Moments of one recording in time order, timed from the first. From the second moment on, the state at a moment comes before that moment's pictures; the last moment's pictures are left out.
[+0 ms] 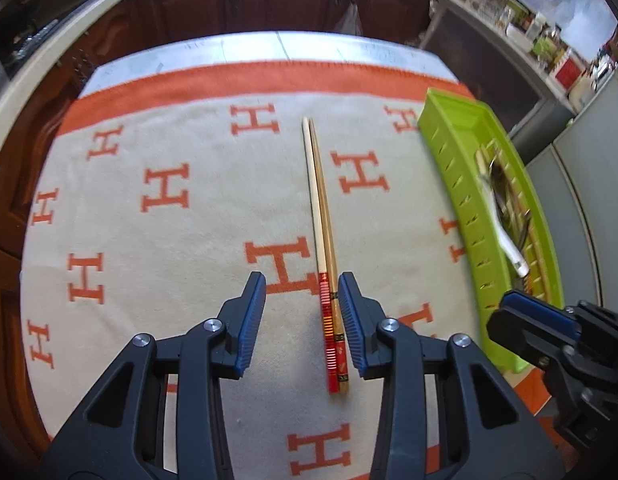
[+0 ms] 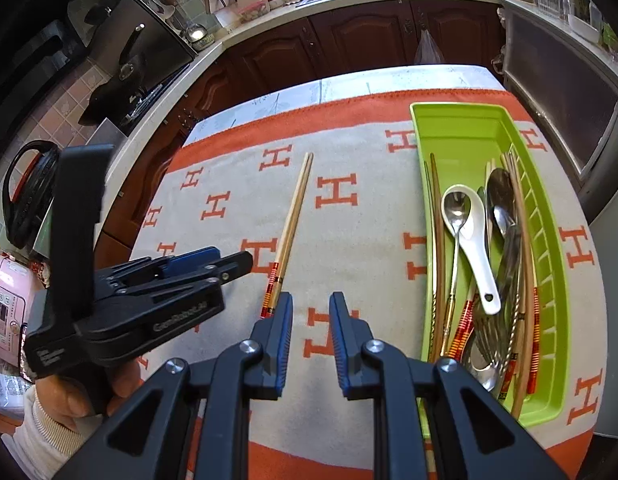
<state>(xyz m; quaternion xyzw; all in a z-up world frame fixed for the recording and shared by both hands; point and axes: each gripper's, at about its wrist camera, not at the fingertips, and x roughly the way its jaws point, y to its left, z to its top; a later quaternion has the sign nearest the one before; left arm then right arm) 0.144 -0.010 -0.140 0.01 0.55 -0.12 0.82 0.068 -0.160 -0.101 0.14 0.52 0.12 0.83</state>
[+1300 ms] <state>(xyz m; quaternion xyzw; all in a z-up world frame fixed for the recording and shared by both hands) 0.154 -0.019 -0.177 0.01 0.57 -0.10 0.82 0.094 -0.135 -0.139 0.13 0.55 0.13 0.81</state>
